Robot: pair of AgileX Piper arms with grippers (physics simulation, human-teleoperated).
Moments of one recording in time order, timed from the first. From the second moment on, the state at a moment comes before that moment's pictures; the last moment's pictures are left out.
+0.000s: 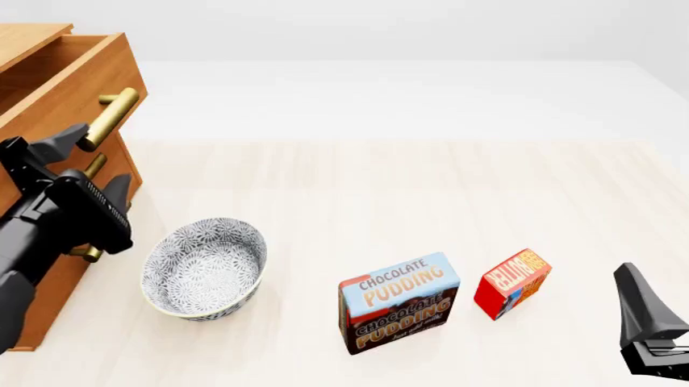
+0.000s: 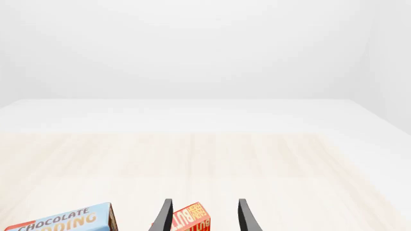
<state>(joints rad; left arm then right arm) -0.02 1.13 -0.33 -0.71 1.32 0.00 0.01 0.00 0.00 0.00</state>
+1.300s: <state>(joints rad) 0.02 0.59 -0.85 0.34 0.91 0.00 0.01 0.00 0.00 0.00</state>
